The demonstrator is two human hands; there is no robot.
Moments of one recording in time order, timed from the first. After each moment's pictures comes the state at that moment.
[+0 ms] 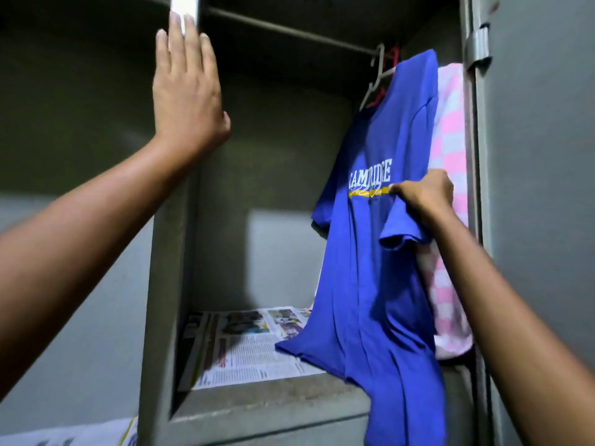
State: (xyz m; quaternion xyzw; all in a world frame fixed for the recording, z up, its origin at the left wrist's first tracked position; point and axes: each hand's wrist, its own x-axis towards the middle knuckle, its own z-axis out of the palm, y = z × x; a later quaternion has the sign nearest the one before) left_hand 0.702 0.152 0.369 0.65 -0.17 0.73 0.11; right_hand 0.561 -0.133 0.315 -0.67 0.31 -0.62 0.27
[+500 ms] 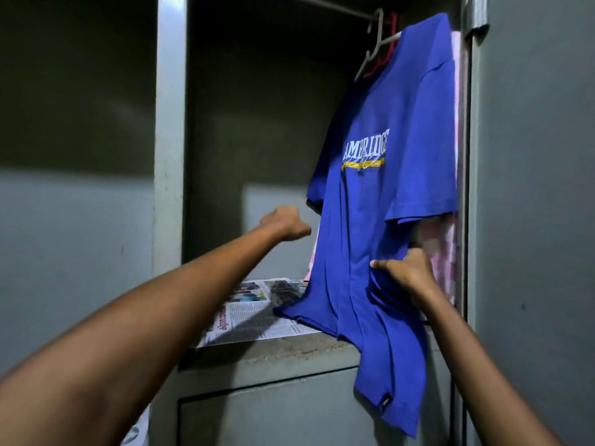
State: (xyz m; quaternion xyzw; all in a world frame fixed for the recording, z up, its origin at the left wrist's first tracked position) left_hand 0.721 0.005 0.244 0.88 -0.38 0.20 0.21; right_hand 0.563 -0.134 0.162 -0.72 0.33 -0.50 0.35
